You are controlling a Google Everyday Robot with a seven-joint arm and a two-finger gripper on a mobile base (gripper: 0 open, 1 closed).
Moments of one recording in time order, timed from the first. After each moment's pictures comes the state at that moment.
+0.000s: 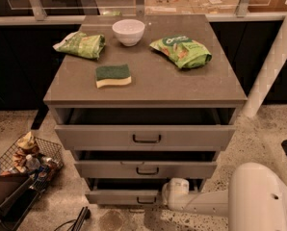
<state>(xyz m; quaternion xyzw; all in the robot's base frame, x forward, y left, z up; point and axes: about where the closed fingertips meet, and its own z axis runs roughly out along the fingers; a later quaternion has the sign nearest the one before) 0.566 -0.122 0.151 -0.69 0.69 -0.10 0.18</state>
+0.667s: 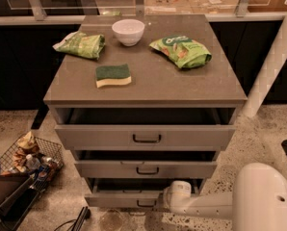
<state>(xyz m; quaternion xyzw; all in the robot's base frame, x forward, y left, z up) 0.541 -0.124 0.153 -0.69 0.70 -0.08 0.17</state>
